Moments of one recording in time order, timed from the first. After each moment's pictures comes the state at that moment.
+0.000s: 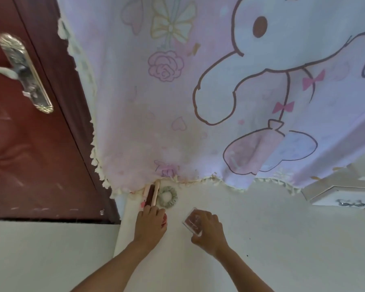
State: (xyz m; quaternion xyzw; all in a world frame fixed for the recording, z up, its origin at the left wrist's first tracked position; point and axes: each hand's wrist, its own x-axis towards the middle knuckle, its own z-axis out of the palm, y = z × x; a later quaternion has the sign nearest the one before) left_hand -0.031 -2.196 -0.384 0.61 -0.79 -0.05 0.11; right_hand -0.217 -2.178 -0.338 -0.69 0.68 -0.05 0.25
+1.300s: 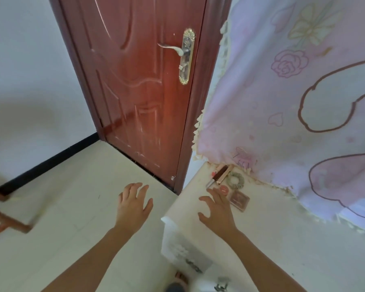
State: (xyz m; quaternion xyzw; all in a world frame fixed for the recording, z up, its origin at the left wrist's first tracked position) left_hand 0.064 -1.990 -0.350 0.86 -0.47 0.05 0.20; right_hand -0.141 -2.139 -0.346 -0.92 0.35 -0.07 0.13
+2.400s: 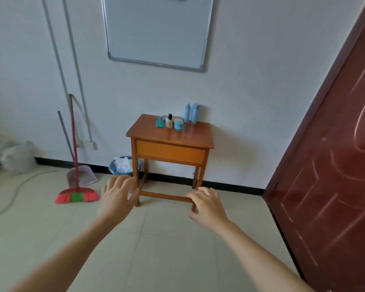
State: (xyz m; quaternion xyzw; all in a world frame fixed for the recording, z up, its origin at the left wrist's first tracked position) left_hand 0.005 -1.389 -0.206 0.94 0.04 0.25 0.22; right_hand 0.035 -1.635 -0.203 -0.95 -0.27 -0.08 0.09
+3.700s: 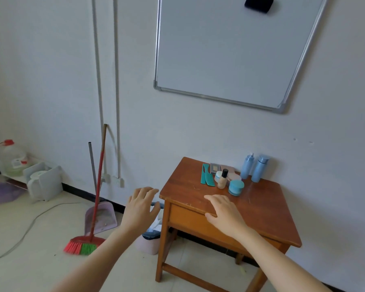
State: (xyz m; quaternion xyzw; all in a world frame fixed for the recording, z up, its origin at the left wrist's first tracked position) left_hand 0.403 -1.196 -0.205 0.95 0.10 0.21 0.22; right_hand 0.489 -1.420 -0.183 -0.94 -0.30 -0.02 0.12
